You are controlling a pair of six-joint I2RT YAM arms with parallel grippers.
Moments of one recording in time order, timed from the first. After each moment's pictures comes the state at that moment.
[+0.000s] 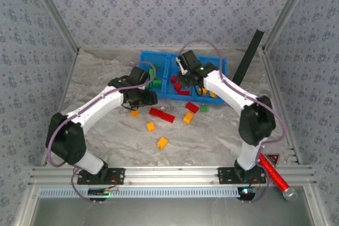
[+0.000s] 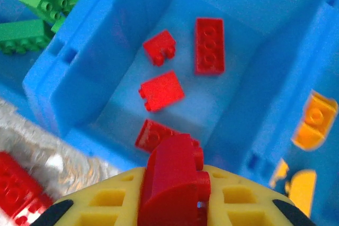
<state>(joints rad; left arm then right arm) -0.58 1.54 1.21 -0.82 0.06 -0.67 0.59 1.82 1.58 -0.72 0.15 0.09</state>
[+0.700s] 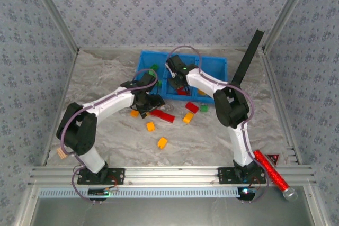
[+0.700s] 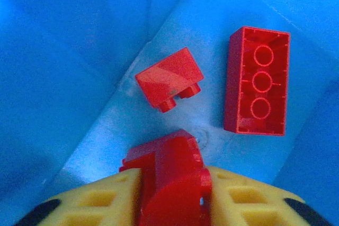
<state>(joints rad) -0.63 1.66 1.18 -0.73 0.14 -1.13 0.58 2.17 1.75 -0.64 0.19 0.02</state>
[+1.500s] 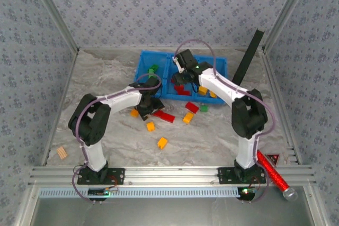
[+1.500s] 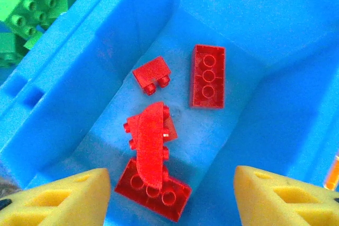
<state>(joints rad) -0.64 1.82 1.19 -0.69 0.06 -1.18 0.57 1.88 1.58 -0.63 0.16 0.01</state>
